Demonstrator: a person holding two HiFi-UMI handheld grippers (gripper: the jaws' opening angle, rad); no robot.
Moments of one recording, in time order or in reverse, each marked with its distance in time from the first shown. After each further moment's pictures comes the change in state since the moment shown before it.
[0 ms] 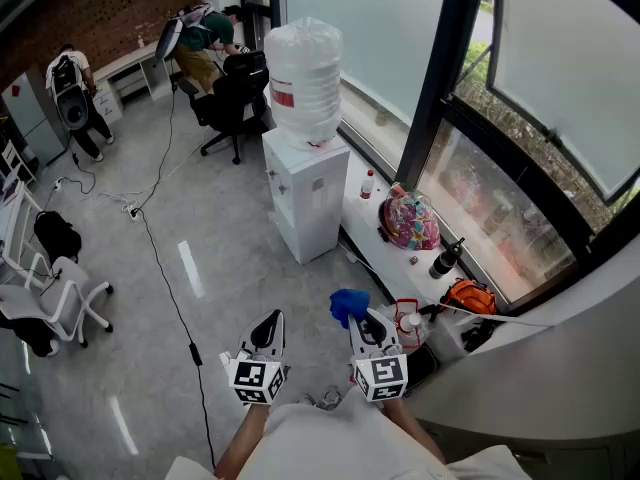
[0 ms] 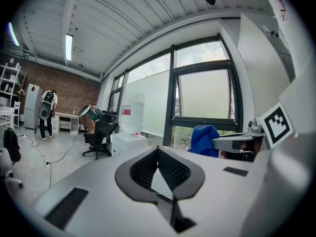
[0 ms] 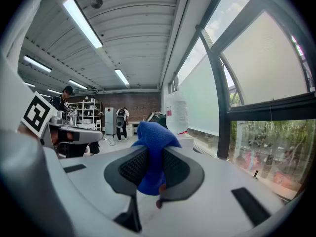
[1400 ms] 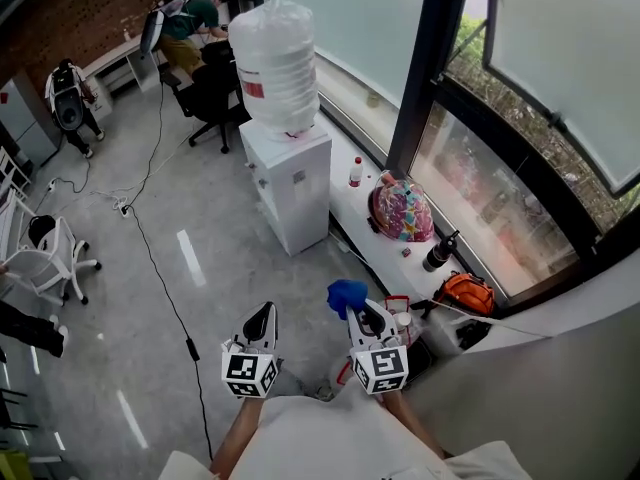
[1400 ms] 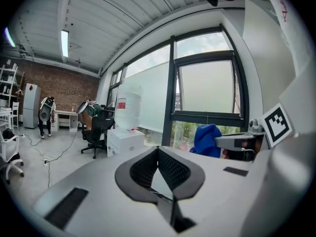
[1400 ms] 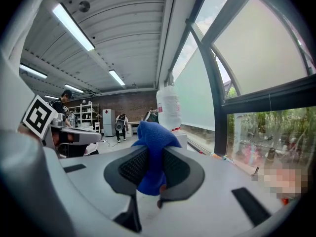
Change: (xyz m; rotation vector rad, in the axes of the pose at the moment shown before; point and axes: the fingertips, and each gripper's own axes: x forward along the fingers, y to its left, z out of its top) left arm 0.079 -0.022 -0.013 0.008 0.058 0.006; right arm 0.029 -0.082 -0.018 0.068 0.008 0.002
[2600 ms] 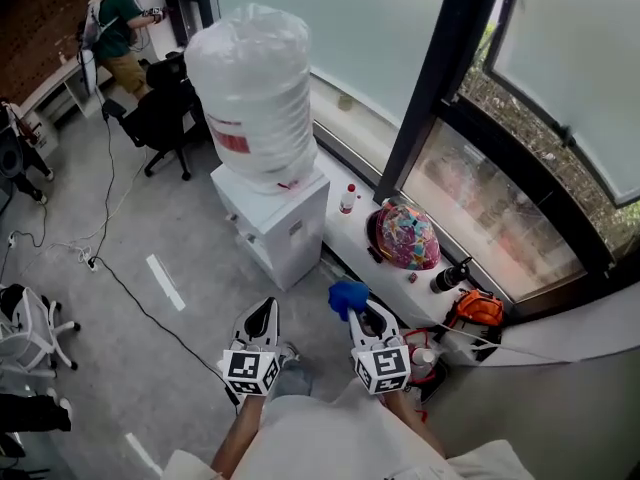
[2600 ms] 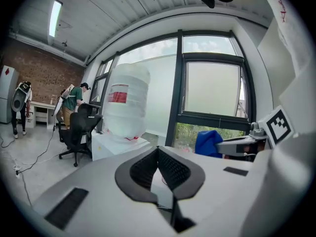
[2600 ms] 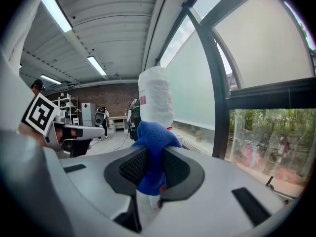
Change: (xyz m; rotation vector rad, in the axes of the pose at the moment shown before) left arm 0.234 0.166 0.051 -0.013 0.013 -0.212; right arm 0.245 -0.044 0.030 0.027 0.079 -0.198
